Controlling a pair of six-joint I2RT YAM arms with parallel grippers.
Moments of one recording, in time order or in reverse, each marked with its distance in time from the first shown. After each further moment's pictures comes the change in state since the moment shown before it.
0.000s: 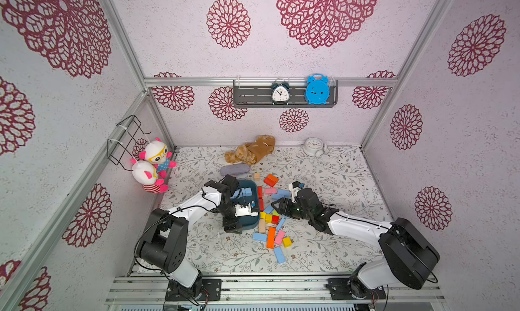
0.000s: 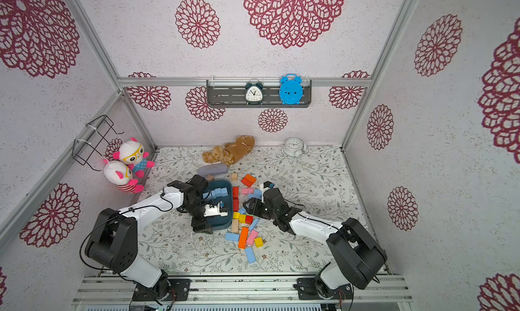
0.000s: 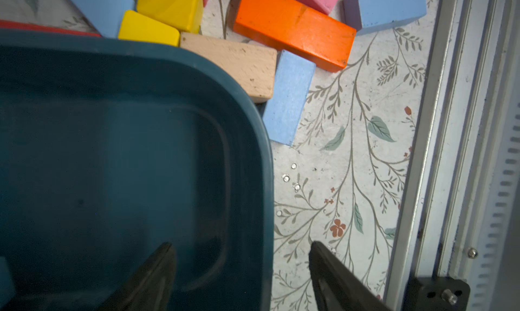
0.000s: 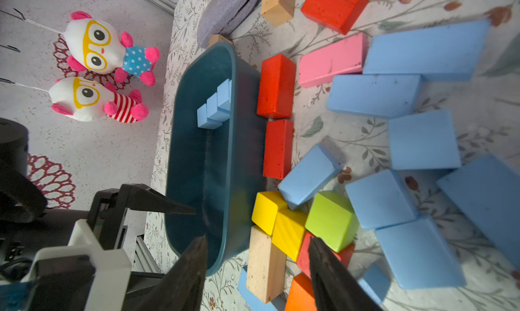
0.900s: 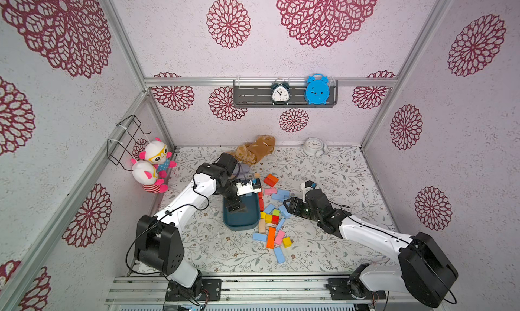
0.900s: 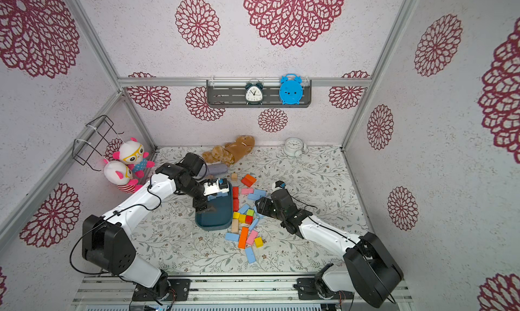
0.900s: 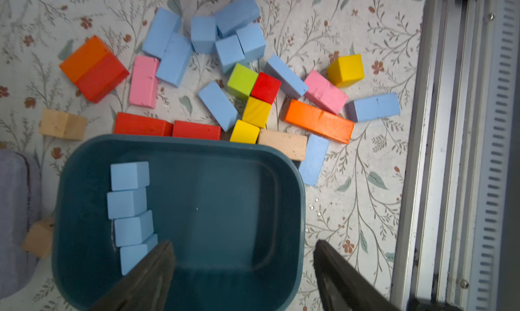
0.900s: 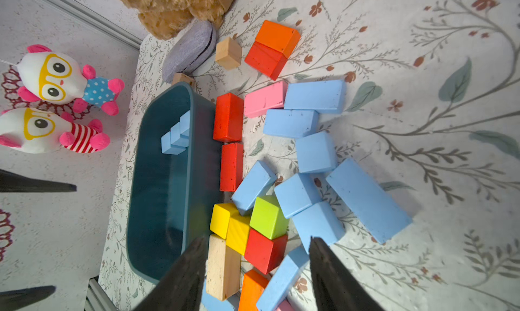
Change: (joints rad) left arm 0.015 0.008 0.355 -0.077 0.110 -0.102; right arm -0.036 -0.159 -0.029 -0.172 0.177 -0.064
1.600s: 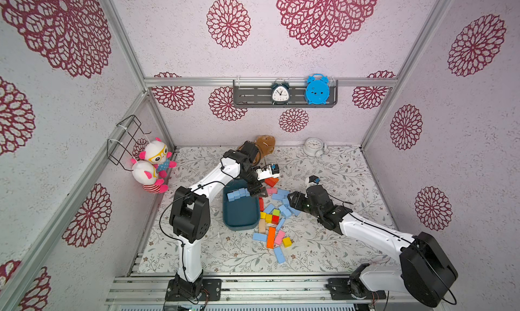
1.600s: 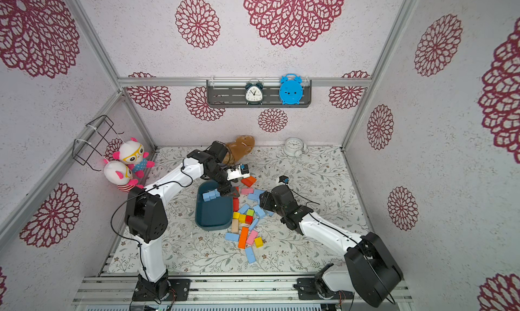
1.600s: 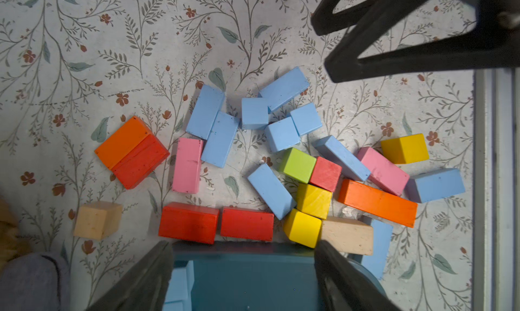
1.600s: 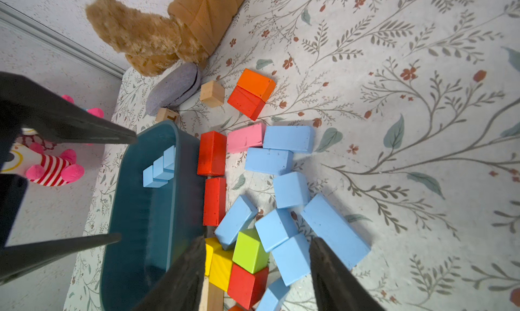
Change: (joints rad) left arm -0.090 0.405 0.379 0.065 -0.005 -0.049; right arm -0.026 0.016 0.058 -0.030 0.117 -0.042
